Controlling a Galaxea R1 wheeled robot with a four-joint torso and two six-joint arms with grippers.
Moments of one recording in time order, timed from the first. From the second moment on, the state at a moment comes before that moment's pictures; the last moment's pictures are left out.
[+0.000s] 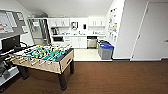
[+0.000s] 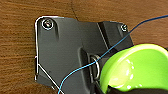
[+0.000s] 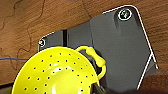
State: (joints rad) left arm 1.62 2.90 -2.73 0.83 -0.38 -0.76; right arm -1.56 2.90 -2.55 -0.38 0.20 0.49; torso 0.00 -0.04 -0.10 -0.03
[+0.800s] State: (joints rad) left arm 1.58 2.91 -2.73 0.82 -0.31 -0.76; right arm -1.56 2.91 -2.55 -0.38 0.20 0.49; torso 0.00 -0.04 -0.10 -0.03
